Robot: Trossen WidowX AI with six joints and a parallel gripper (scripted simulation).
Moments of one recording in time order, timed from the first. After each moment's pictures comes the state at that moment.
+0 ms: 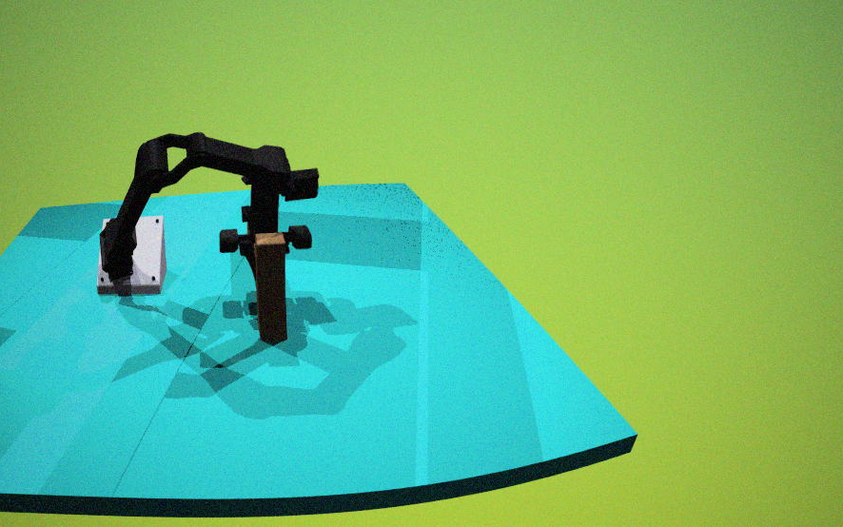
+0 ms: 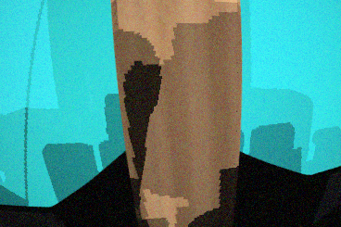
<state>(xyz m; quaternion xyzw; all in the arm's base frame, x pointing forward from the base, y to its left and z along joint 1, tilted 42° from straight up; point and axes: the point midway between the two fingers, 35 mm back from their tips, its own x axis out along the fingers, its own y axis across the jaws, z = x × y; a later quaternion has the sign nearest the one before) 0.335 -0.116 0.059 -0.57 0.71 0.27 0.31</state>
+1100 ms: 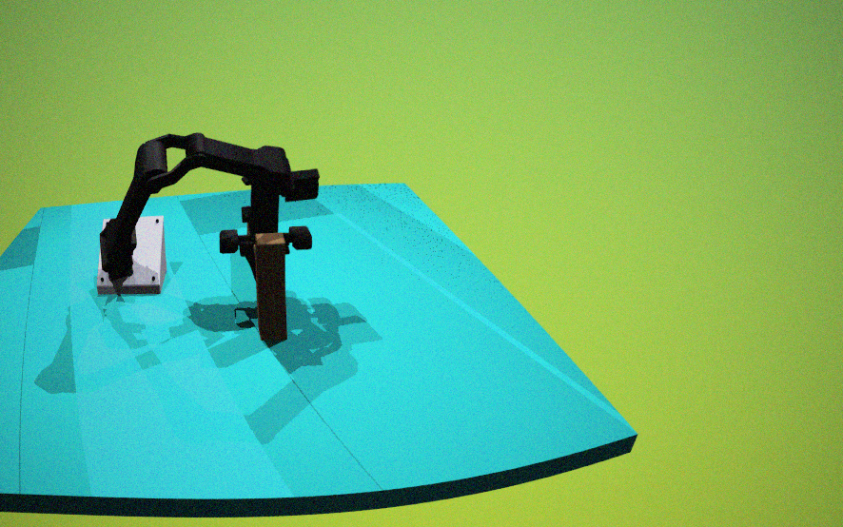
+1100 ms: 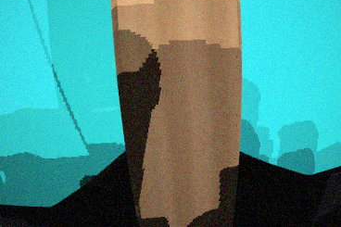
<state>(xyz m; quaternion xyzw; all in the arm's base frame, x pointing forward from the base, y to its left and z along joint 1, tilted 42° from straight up) 0.334 -0.119 0.061 -0.57 0.71 0.27 0.31</state>
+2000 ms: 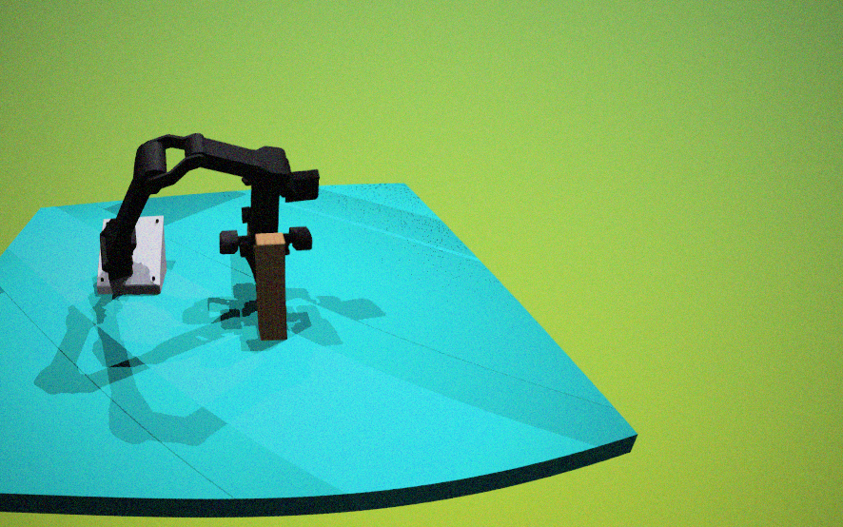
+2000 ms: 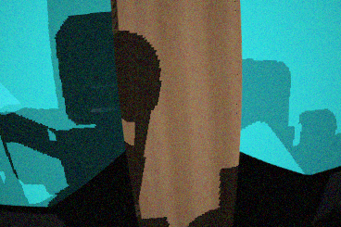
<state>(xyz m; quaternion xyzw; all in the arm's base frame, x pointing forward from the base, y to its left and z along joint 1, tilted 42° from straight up) 0.333 -0.121 0.063 -0.57 0.71 0.27 0.31</state>
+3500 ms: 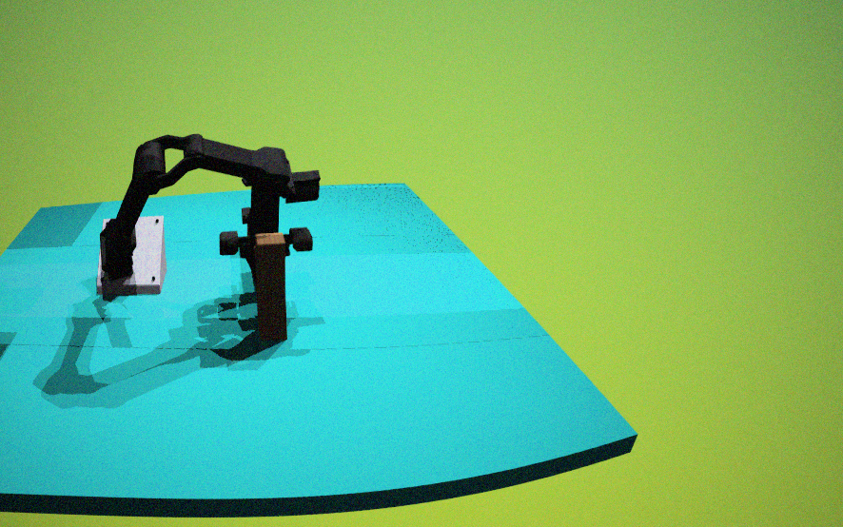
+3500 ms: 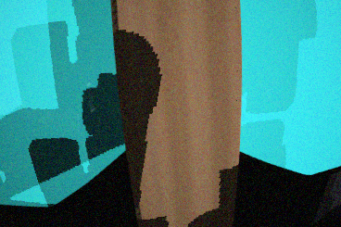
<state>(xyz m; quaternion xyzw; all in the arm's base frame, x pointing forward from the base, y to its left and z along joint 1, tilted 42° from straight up) 0.333 -0.124 0.067 -0.57 0.71 0.27 0.31</state>
